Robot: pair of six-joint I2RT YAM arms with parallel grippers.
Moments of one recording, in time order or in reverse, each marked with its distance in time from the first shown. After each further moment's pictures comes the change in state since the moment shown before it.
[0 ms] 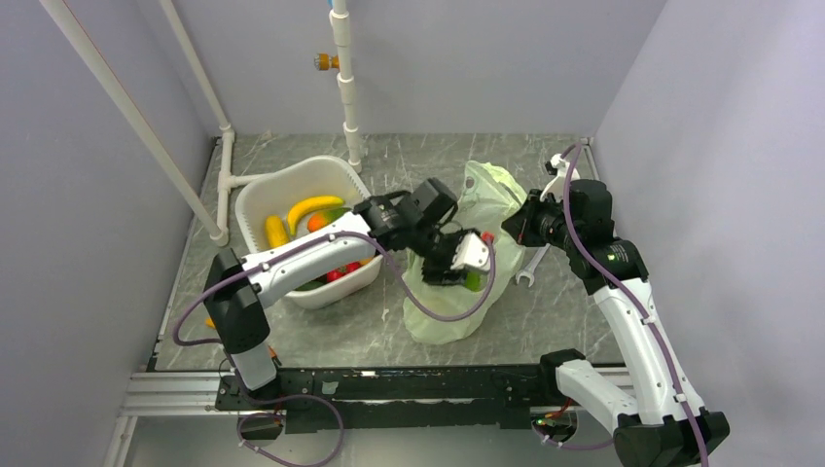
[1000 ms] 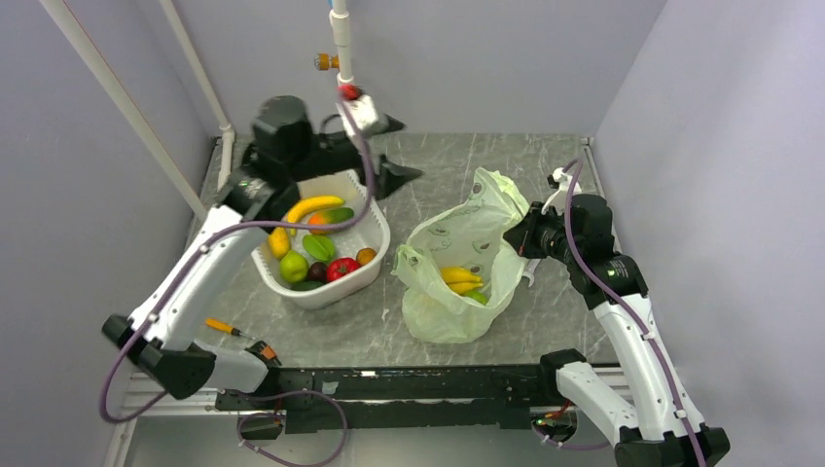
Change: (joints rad) left arm 0.320 -0.334 -0.037 0.411 0.038 -0.537; right arm 0.000 -0.085 -0.097 0.014 0.016 0.012
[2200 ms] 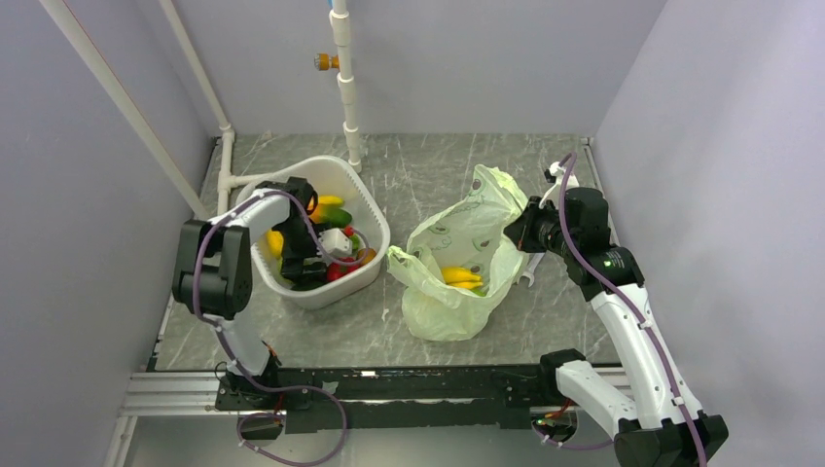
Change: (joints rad) left arm 0.474 0.370 -0.452 -0.738 -0.425 1.147; right arm 0.000 0.054 0.024 0.014 0.027 -0.030
